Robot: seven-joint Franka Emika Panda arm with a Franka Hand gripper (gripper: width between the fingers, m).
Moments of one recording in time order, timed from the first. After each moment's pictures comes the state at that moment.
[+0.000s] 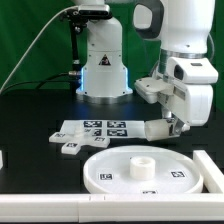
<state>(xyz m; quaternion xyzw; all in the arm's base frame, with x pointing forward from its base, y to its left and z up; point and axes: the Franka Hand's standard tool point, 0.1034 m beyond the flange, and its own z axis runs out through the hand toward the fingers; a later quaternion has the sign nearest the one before) 0.419 0.125 0.031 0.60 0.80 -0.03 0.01</state>
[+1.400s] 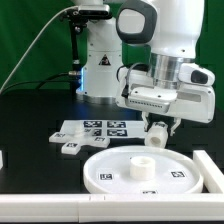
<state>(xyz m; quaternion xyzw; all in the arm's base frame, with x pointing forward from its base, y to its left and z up) 0.411 0.100 0.015 0.16 0.99 -0.05 0.02</state>
